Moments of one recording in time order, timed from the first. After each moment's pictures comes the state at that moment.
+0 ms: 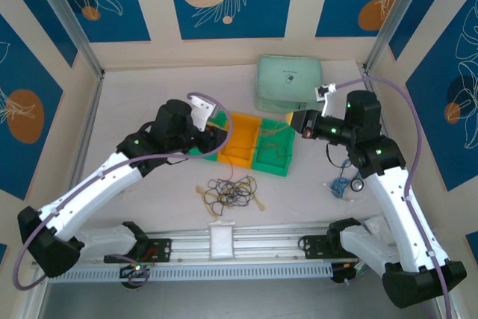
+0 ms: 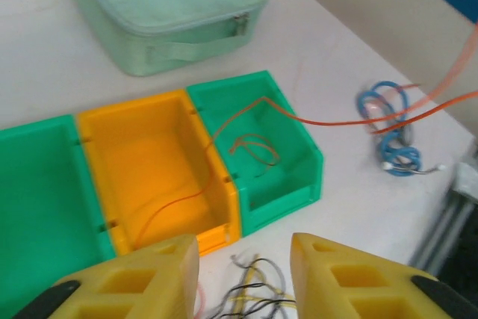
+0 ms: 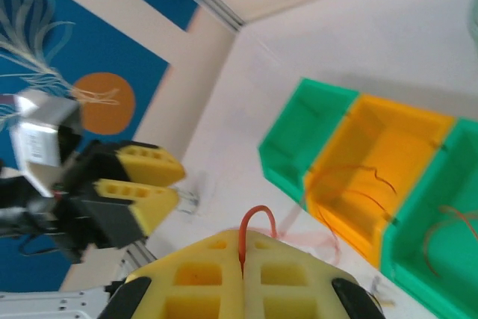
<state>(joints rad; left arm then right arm) -0.72 1.14 1.14 -0.54 0.13 -0.23 0.24 0.94 1.14 -0.59 -0.66 0.55</state>
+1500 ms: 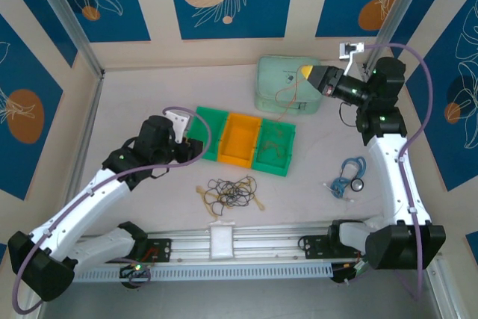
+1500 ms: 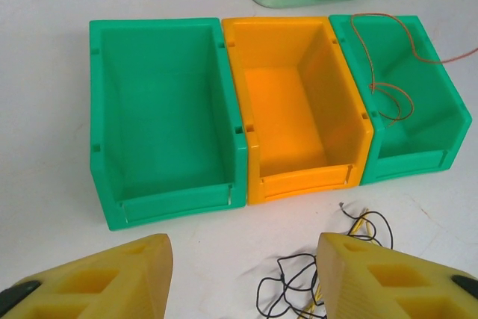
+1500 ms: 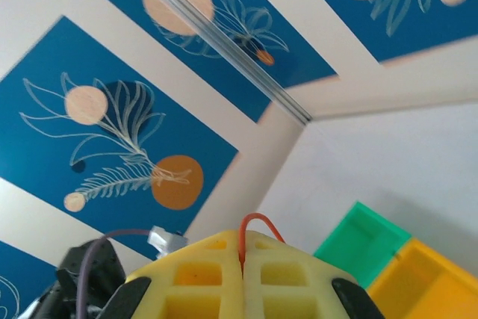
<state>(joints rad) -0.58 1.00 0.92 -0.59 0.03 -0.24 -0.03 1.18 1.22 -0.13 -0.98 0.76</state>
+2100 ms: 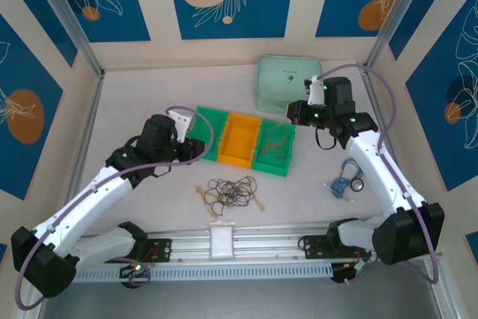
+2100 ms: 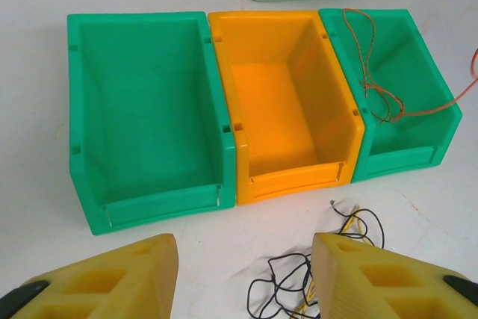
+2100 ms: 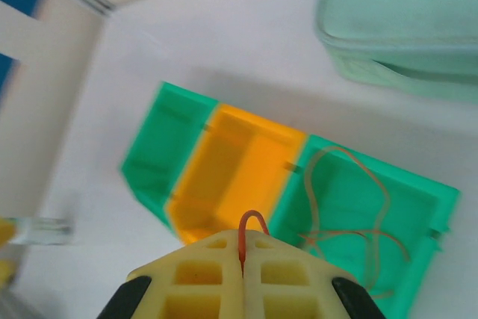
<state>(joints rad) -0.57 1.03 0.91 -0.57 0.07 -0.24 0.23 1.25 1.14 -0.60 -0.36 0.37</state>
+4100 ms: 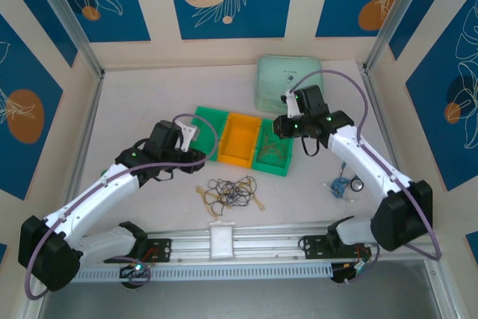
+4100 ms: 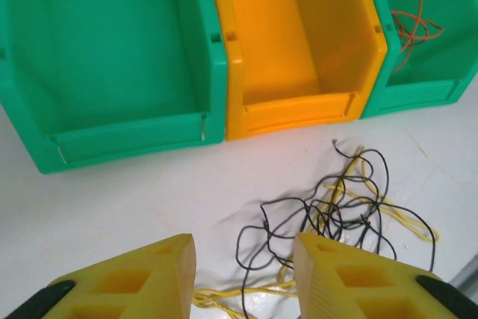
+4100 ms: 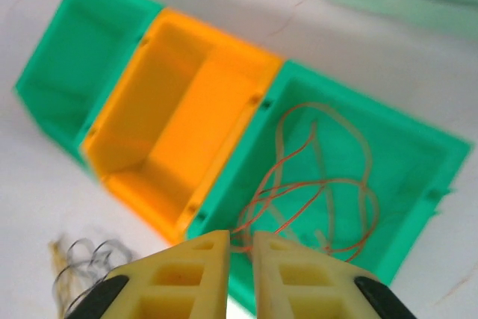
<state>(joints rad) -0.56 1.08 0.84 -0.60 0.18 -0.26 0.41 1.32 1.11 -0.68 -0.23 0.27</state>
